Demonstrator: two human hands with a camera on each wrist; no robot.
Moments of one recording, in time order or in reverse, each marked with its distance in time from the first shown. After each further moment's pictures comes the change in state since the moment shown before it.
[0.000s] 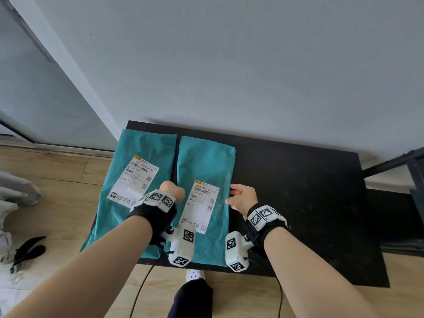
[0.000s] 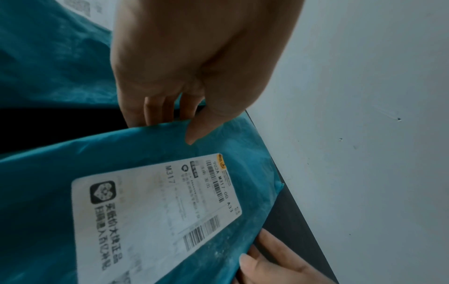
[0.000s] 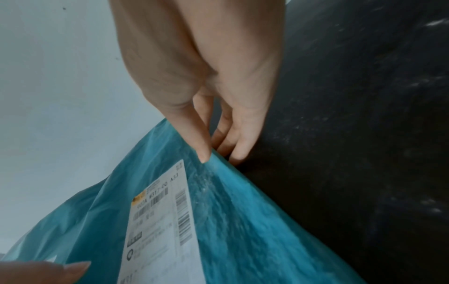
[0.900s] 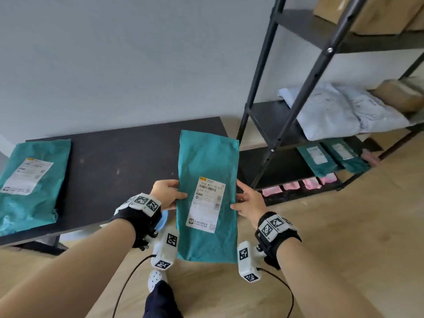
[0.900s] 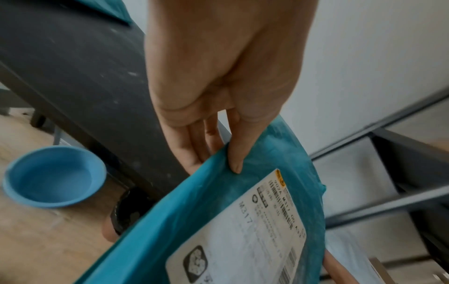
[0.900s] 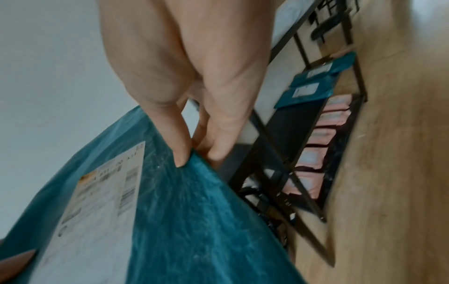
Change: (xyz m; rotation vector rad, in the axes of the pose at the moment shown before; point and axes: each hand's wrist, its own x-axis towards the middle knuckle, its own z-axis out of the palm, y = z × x) left_hand -0.294 0.003 0.237 -0.312 -0.407 0.446; right_hand -0.248 0.221 -0.290 0.267 0.165 -0.228
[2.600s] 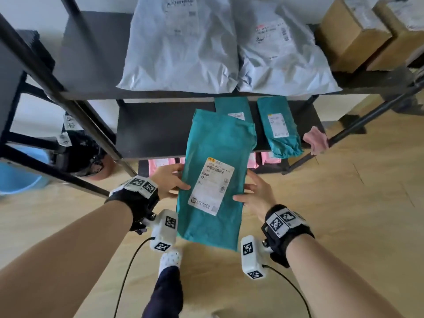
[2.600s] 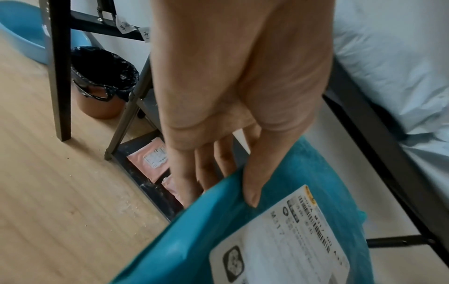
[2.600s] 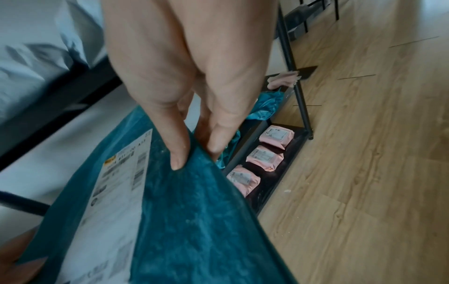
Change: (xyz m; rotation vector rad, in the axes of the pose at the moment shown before) left_hand 0.224 -0.031 0.634 -0.015 -0.090 -0.230; right_hand 0.203 0.185 -0.626 -0.105 -0.020 0.136
